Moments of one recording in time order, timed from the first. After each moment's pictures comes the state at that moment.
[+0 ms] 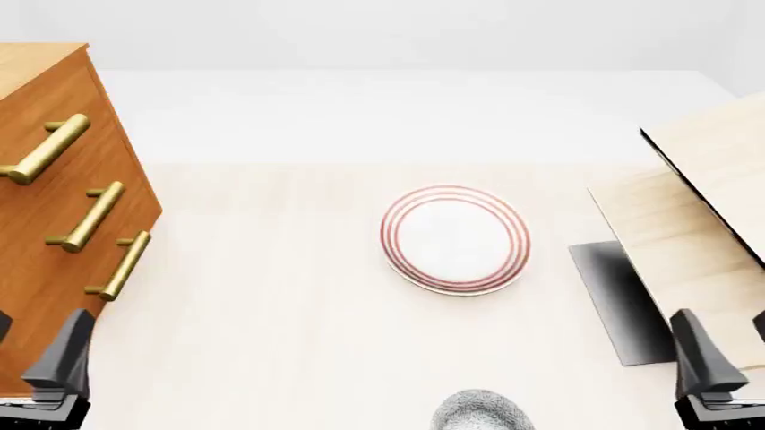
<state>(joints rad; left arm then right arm) 0.00 0.00 0.00 0.00 0.00 0.00 0.00 0.00 0.00 0.00</state>
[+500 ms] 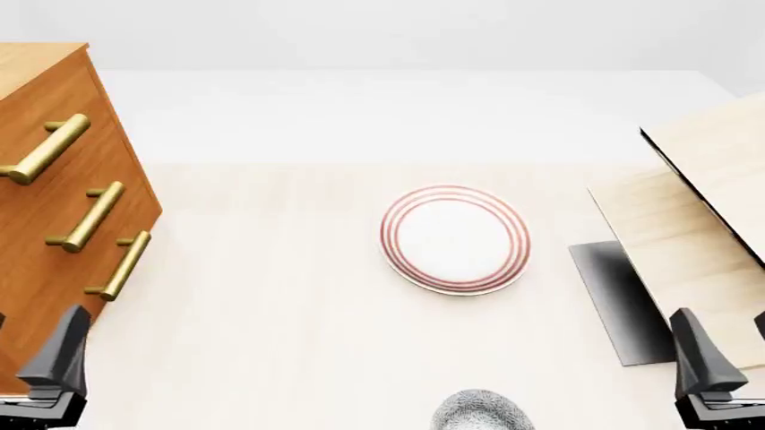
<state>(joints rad) 0.01 0.00 -0.01 -0.02 0.00 0.00 0.00 -0.01 0.00 0.00</state>
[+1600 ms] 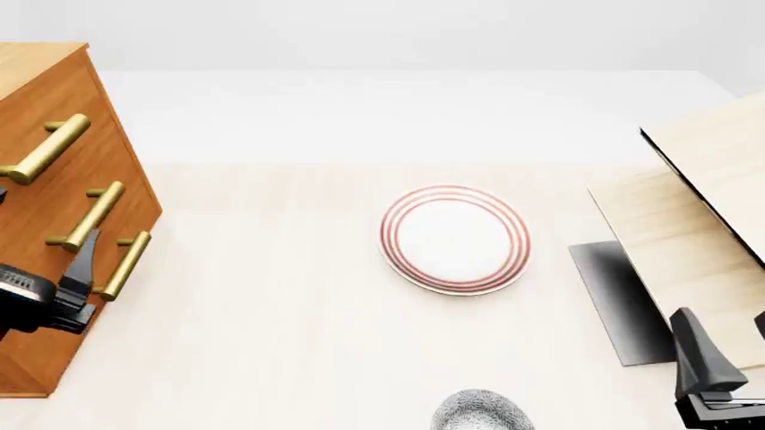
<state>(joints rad) 0.03 0.58 -0.29 -0.20 0.74 0.00 0.00 -0.01 0.00 0.00</state>
